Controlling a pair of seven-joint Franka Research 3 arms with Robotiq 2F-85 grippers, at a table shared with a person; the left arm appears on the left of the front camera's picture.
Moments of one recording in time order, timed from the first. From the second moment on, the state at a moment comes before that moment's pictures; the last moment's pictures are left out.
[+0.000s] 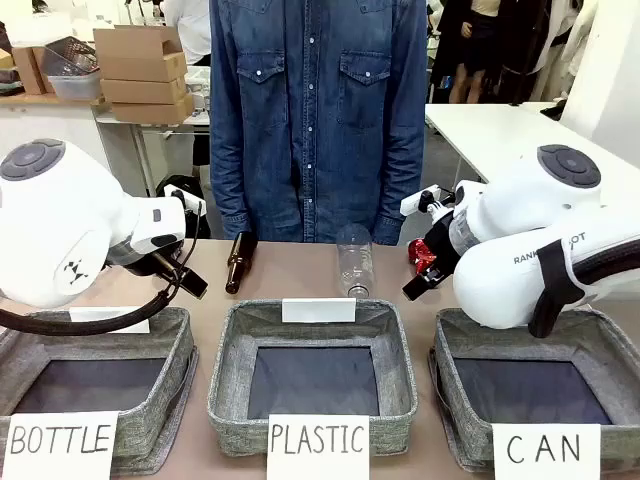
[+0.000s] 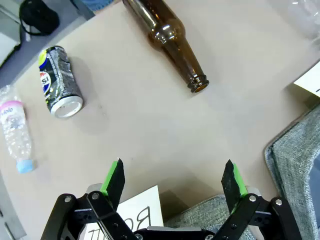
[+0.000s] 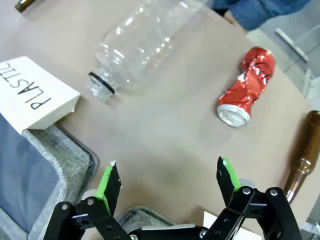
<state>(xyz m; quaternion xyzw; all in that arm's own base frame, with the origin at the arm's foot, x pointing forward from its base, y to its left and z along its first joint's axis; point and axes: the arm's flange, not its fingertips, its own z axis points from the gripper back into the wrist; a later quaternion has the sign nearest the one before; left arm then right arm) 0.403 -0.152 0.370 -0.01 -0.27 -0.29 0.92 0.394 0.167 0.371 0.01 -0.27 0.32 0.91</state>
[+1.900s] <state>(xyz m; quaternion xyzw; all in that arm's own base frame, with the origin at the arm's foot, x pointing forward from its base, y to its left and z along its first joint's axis) 0.367 -0.129 0.470 0.00 -0.27 -0.37 0.89 0.357 0.139 0.469 0.04 -0.26 0.26 0.93</state>
